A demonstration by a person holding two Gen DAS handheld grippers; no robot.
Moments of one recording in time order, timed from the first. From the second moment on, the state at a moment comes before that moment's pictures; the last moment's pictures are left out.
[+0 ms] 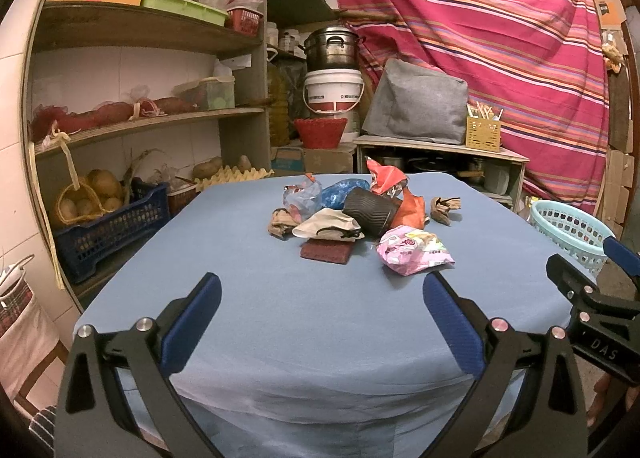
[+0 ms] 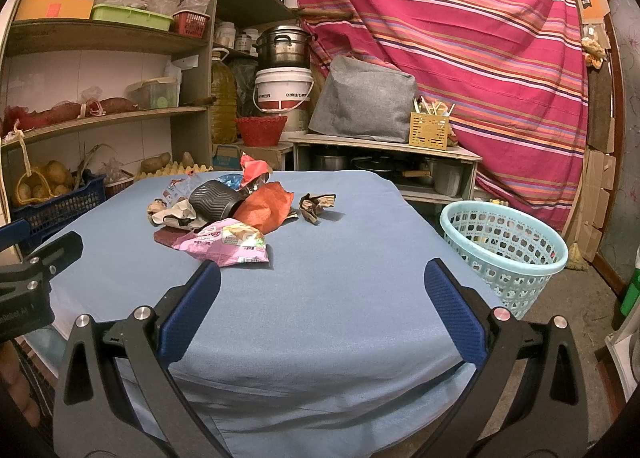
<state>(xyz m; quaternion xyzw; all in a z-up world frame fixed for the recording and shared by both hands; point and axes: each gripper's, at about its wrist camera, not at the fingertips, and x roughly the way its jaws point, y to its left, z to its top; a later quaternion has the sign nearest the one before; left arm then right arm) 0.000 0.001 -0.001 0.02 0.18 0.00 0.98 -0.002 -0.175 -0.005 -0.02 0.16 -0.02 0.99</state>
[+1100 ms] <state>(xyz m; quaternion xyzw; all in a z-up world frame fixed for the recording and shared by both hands) 0.001 0.000 -0.001 0.02 0.18 0.00 0.98 -0.001 -0.175 -0.006 -0.02 0.16 -0.02 0.99</state>
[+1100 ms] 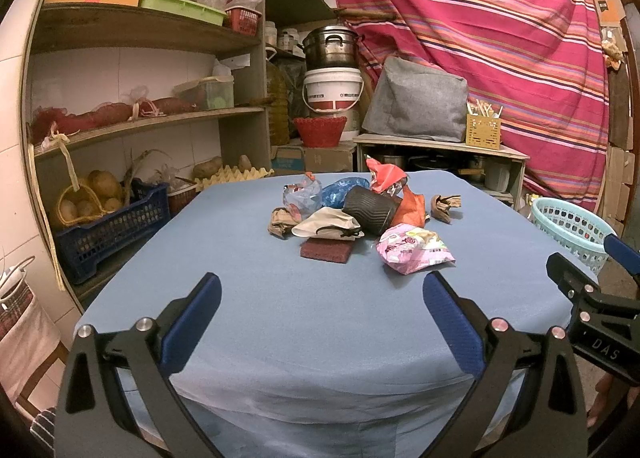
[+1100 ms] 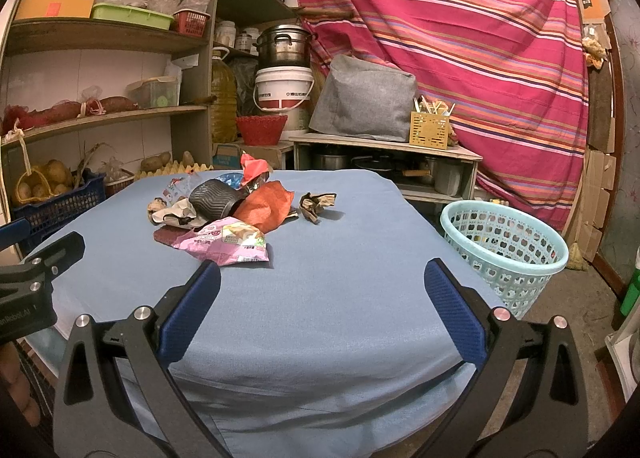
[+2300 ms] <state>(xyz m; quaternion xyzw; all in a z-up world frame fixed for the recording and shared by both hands) 0.002 0.004 -0.011 0.01 0.18 0.00 0.98 -0.001 -0.179 -0.003 -0.02 0.17 -0.02 0.99</state>
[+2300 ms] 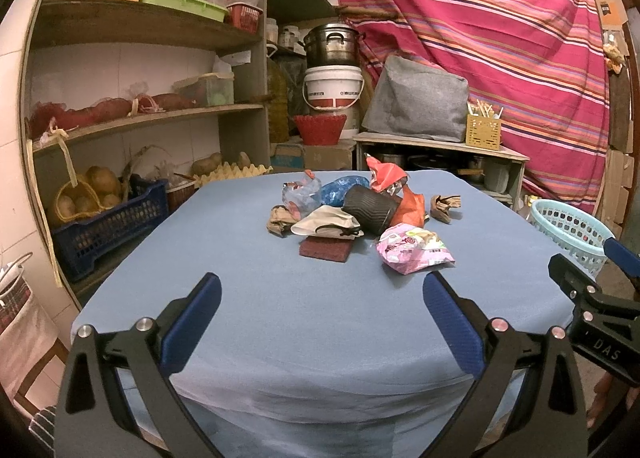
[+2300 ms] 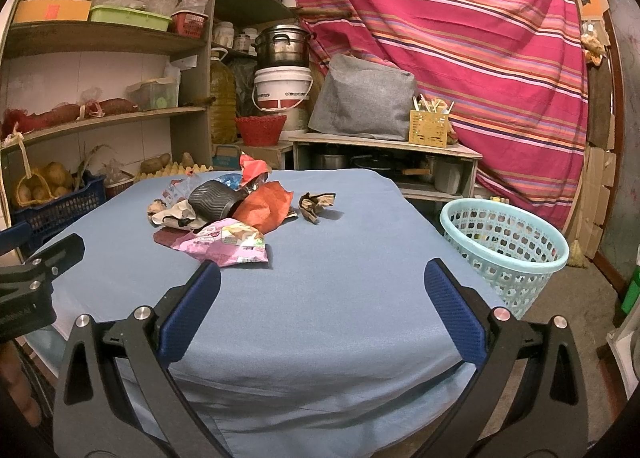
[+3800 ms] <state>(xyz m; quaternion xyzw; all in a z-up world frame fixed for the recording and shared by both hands) 0.189 0.050 0.031 0.00 0.24 0.00 0.97 0.161 -0.153 0.007 -0.07 0.27 0.05 0.96</state>
